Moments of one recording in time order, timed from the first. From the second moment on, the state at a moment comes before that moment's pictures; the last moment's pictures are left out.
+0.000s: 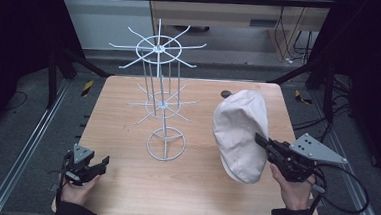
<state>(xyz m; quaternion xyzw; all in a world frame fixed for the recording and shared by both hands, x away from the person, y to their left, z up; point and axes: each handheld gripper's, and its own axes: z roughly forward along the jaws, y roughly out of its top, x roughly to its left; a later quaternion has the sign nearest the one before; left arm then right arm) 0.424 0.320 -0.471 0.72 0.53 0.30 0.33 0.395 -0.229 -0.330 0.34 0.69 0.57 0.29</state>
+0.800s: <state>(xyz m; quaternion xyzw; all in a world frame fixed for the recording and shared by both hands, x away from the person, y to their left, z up) 0.424 0.321 -0.471 0.72 0.54 0.29 0.33 0.391 -0.214 -0.287 0.31 0.63 0.62 0.34</state>
